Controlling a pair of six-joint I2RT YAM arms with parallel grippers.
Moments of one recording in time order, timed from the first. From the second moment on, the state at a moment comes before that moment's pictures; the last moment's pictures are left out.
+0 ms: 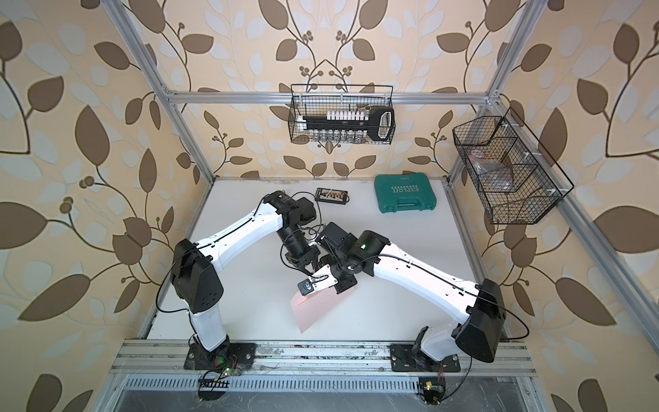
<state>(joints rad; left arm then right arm) -0.66 1.84 1.71 -1.55 0.76 0.15 0.92 1.45 1.35 -1.06 -0.17 -1.12</state>
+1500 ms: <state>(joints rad) -0.67 1.84 1.70 -1.55 0.76 0.15 0.94 1.53 1.31 -0.98 -0.20 -1.07</state>
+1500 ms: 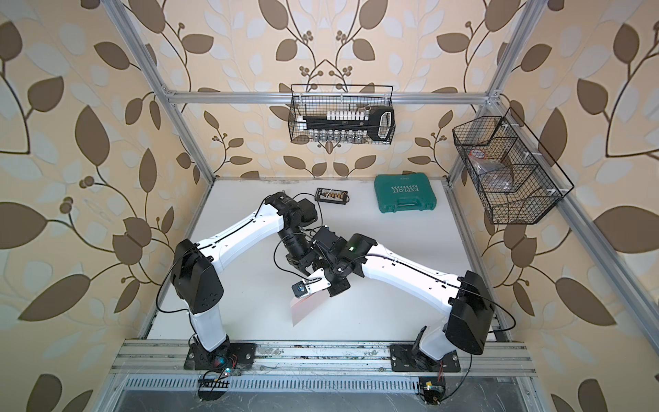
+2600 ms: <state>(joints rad) -0.44 1.50 1.12 -0.76 0.55 -0.47 0.49 1.37 1.22 -0.86 -0.16 0.18</state>
